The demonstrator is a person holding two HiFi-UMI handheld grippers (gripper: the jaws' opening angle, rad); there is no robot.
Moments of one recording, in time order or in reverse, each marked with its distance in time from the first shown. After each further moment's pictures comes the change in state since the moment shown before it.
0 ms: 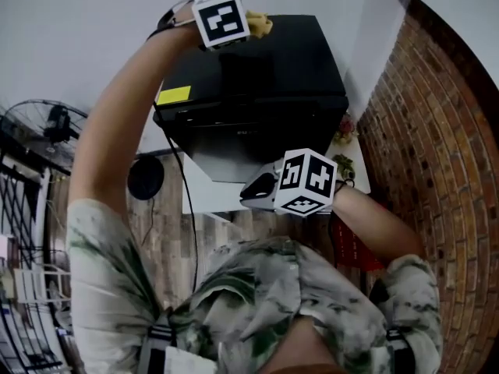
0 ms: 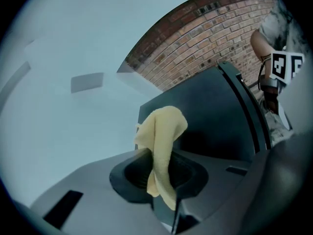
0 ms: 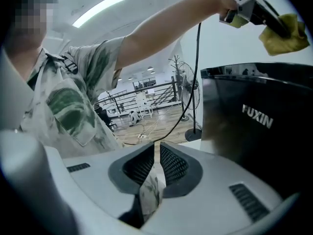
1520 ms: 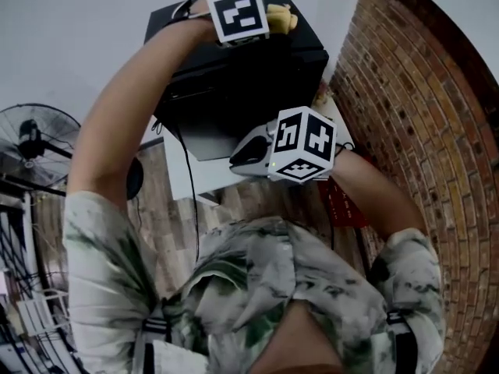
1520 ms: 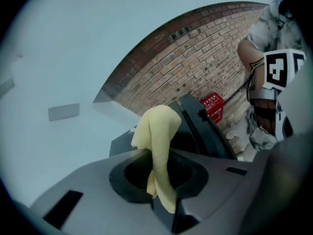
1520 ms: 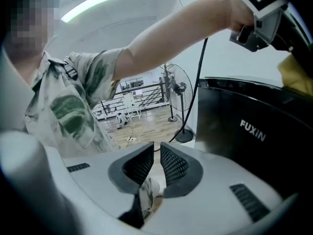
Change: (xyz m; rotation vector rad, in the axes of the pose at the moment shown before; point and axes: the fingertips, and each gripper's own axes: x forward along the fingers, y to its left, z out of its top) left arm -0.021 -0.107 0.091 0.098 -0.274 -0.179; right arm 0.002 0.016 0.022 0.056 -0.004 -0.161
